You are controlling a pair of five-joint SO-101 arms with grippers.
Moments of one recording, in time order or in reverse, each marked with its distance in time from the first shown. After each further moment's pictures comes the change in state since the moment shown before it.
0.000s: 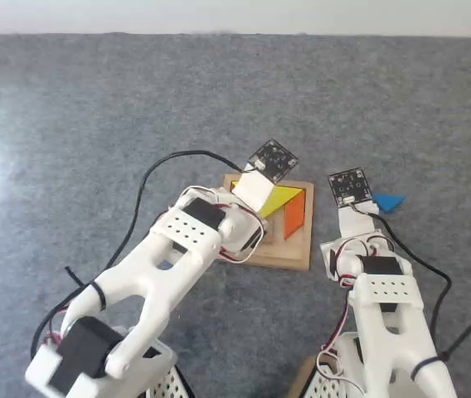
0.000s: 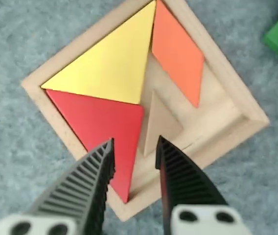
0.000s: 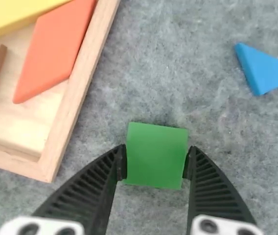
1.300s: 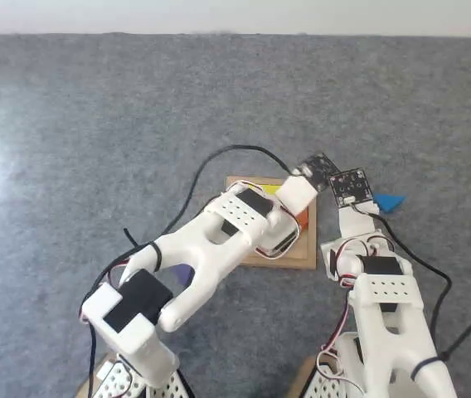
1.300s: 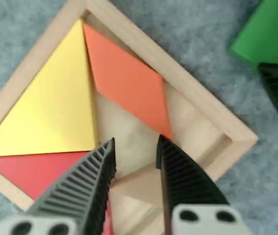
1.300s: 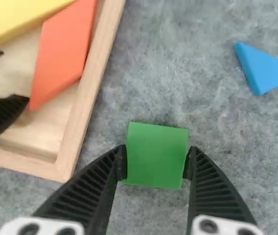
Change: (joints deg) left arm 7.5 22.3 -16.2 0.0 -1.5; right arm 0.1 0.0 0.0 0.0 -0.1
